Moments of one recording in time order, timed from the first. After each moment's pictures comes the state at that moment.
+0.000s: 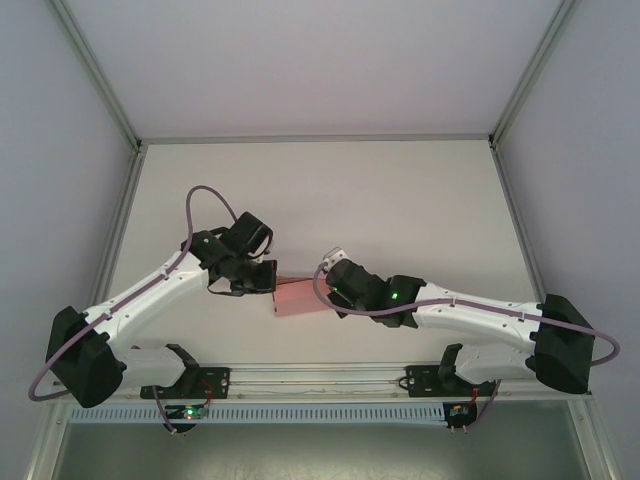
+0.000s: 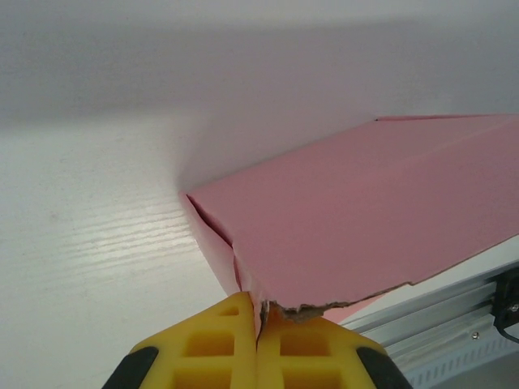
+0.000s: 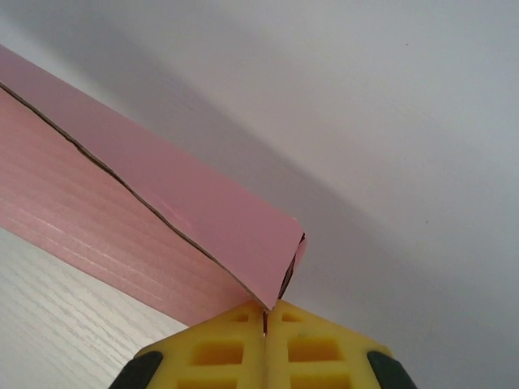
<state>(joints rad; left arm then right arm) -0.62 1.26 1.00 -0.95 0.30 -0.66 1.09 1.24 0.78 -0.48 0.30 0.34</state>
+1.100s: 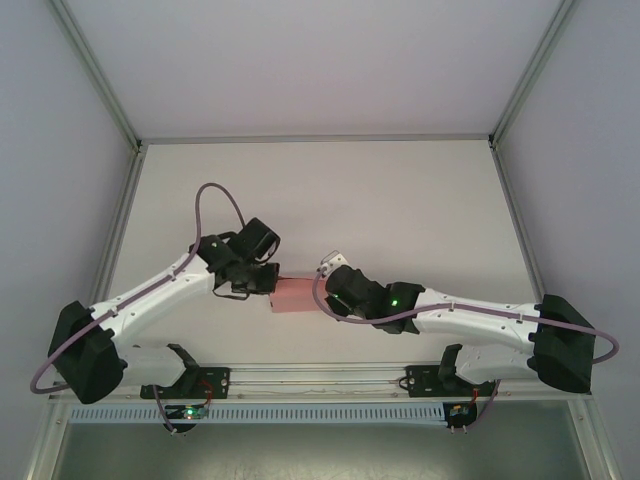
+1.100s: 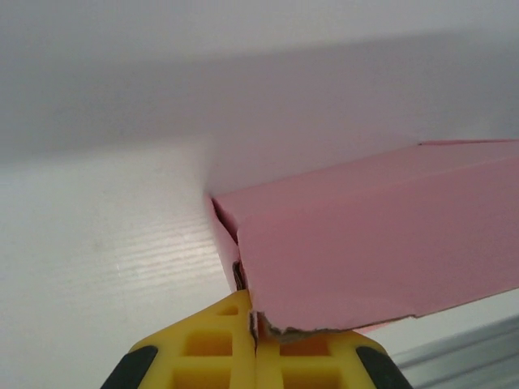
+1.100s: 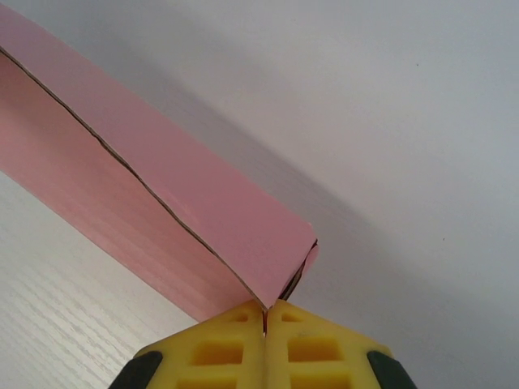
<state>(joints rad) -0.69 1.27 0.95 -0.89 0.11 -0.61 1.12 1.23 0.72 -0.37 0.33 0.34</state>
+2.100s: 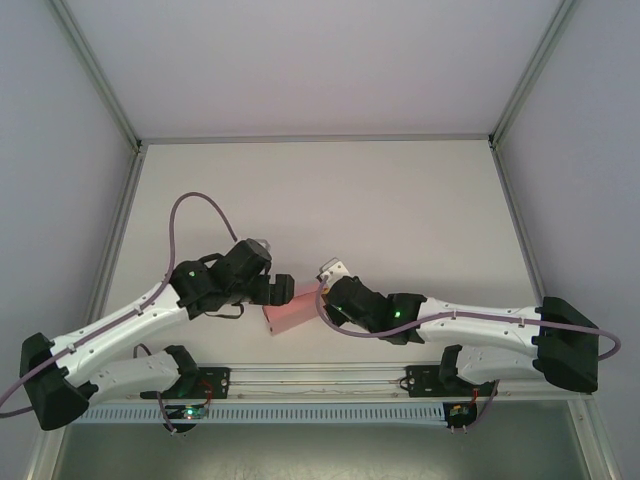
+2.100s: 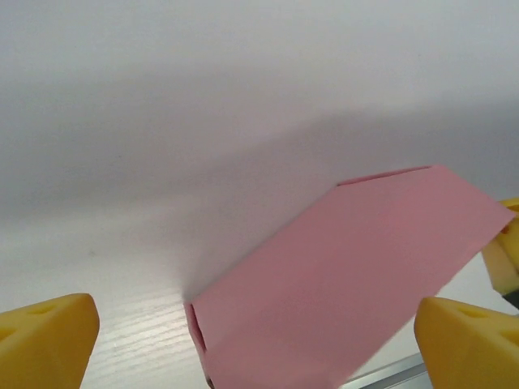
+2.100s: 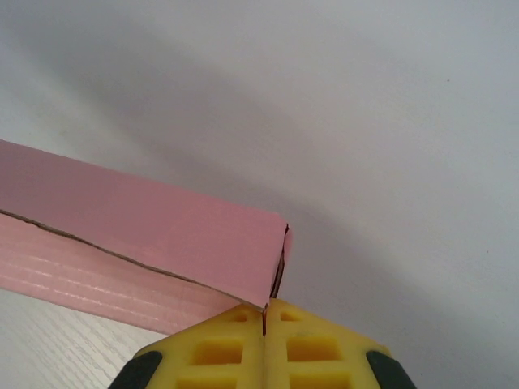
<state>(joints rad) -0.83 1.03 0.88 -0.86 -0.03 -0.75 1.19 1.19 0.64 -0.24 0.35 0.39</state>
